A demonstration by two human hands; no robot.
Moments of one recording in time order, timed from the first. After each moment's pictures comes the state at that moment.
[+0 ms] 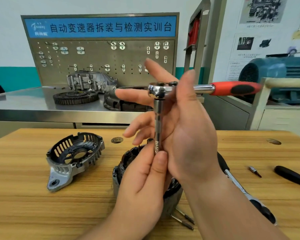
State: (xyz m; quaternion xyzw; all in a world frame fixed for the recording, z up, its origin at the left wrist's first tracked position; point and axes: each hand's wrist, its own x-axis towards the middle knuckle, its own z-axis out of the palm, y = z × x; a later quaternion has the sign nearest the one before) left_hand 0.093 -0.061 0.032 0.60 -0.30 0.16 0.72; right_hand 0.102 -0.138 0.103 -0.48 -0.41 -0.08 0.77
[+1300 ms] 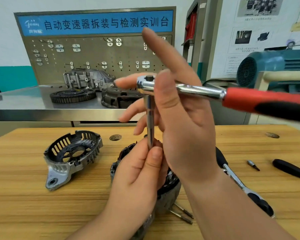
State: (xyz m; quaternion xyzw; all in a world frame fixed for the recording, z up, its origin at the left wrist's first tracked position) left_hand 0.098 -0.057 0.026 0.60 -0.28 0.14 0.73; right_hand 0.111 -0.139 0.111 -0.60 -0.41 -0.25 0.64
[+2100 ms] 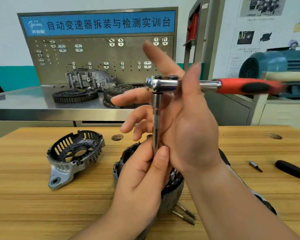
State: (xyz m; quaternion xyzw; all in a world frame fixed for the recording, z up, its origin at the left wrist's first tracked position) left_hand 0.094 -0.058 0.028 0.60 -0.31 0.17 0.72; right_hand 0.115 -0.146 0.099 -0.52 -0.45 -0.11 0.72
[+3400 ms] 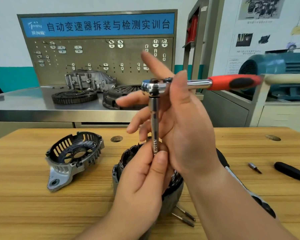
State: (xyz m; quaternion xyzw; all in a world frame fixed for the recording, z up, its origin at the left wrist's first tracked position) left_hand 0.094 -0.058 0.030 0.61 -0.33 0.18 0.70; right_hand 0.114 -0.143 0.103 -0.52 -0.43 -0.13 0.73
